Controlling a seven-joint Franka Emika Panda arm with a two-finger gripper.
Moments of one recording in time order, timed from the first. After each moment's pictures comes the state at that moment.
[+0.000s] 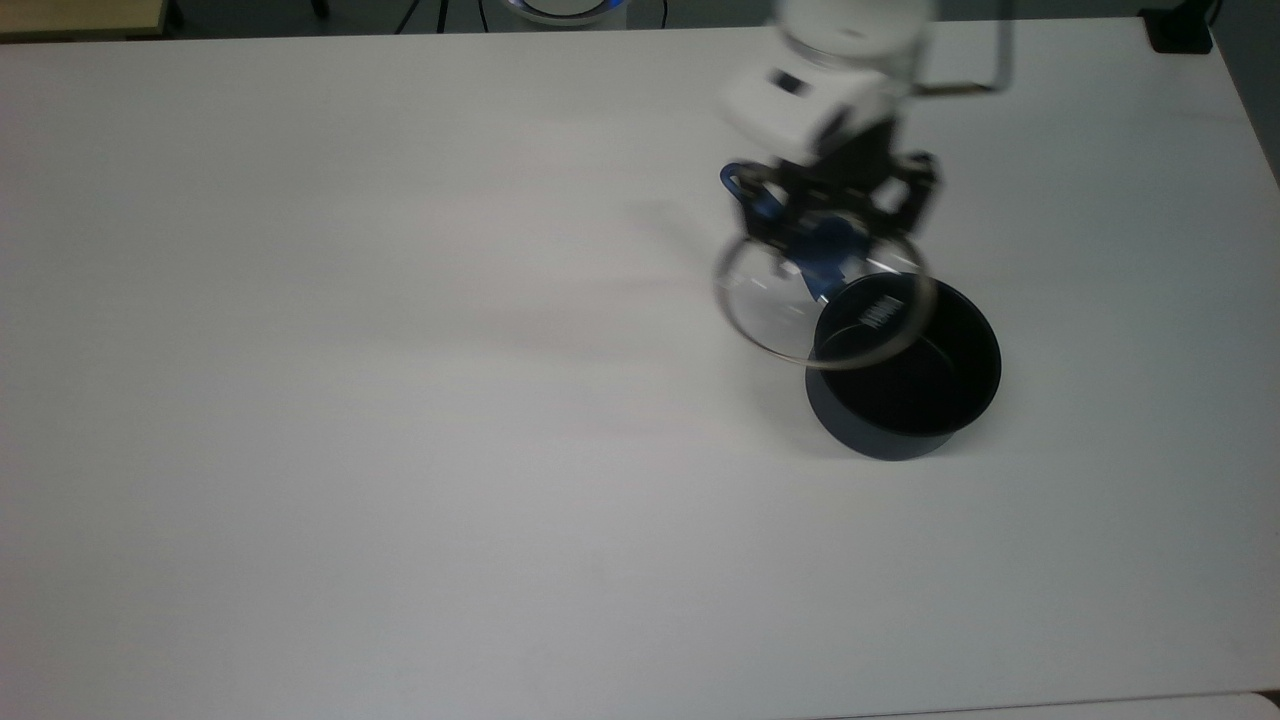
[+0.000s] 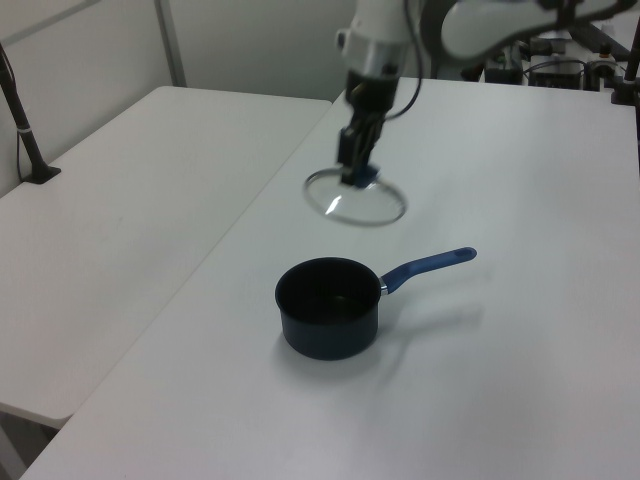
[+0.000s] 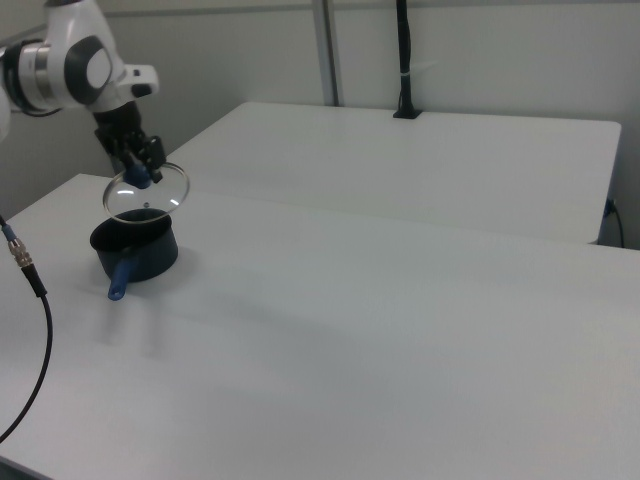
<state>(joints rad) 0.29 0.43 0.12 -1.31 -0.06 1.96 0.40</state>
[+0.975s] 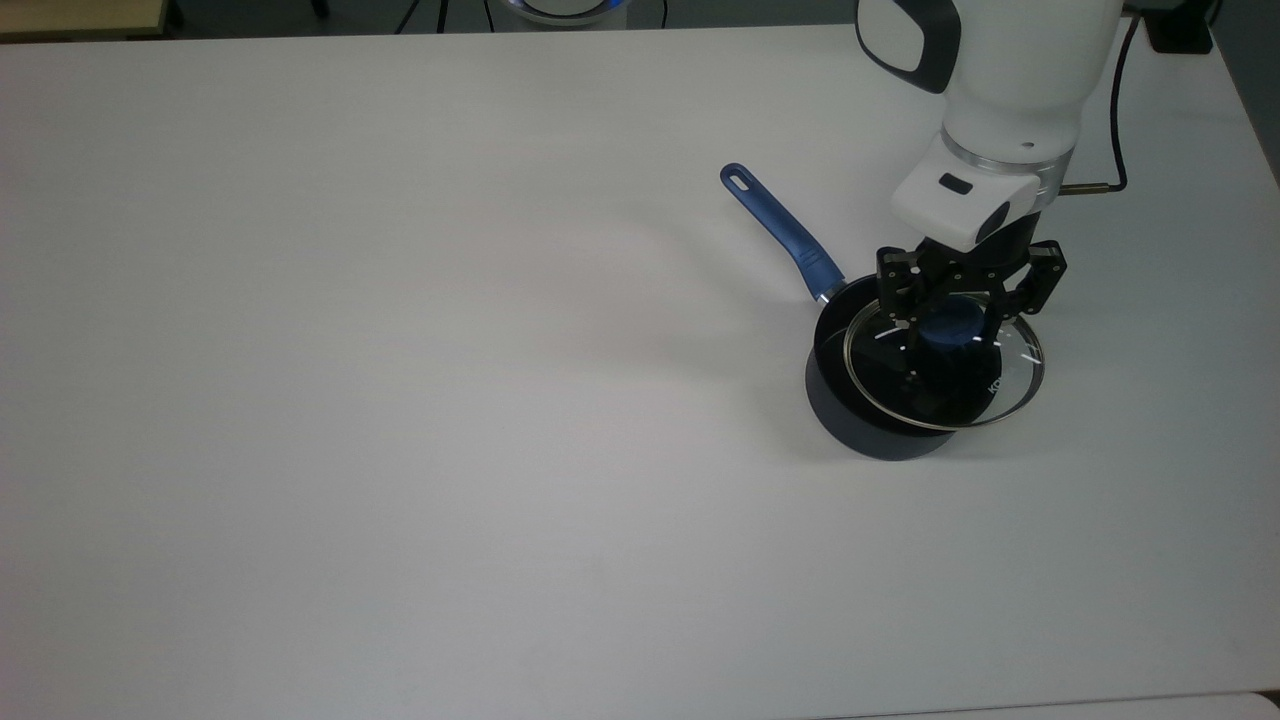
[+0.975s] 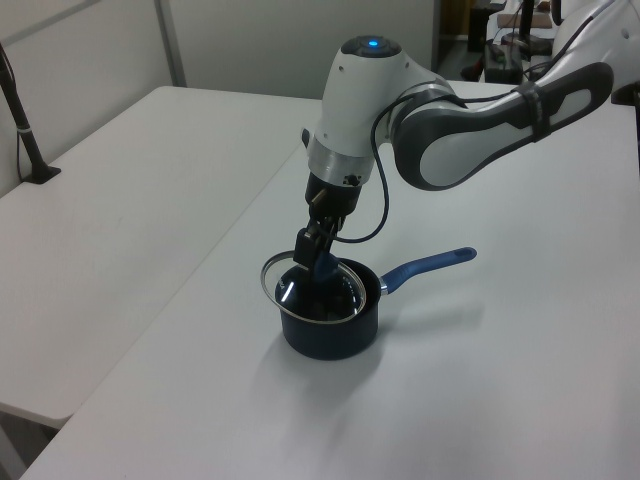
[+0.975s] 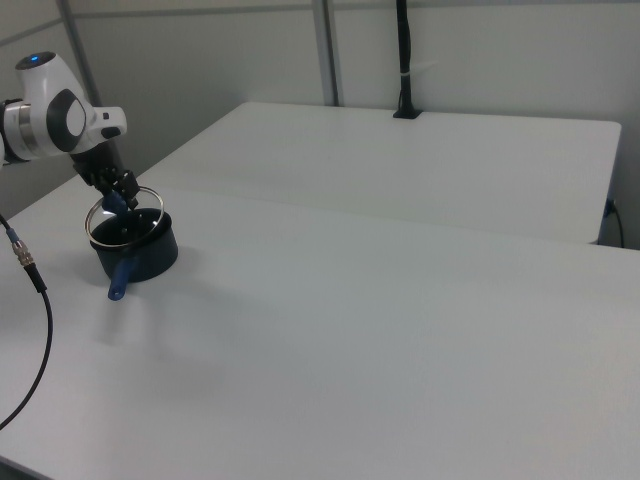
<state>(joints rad) 0.54 0.62 -0.03 -1.24 -0.06 2.15 0.53</state>
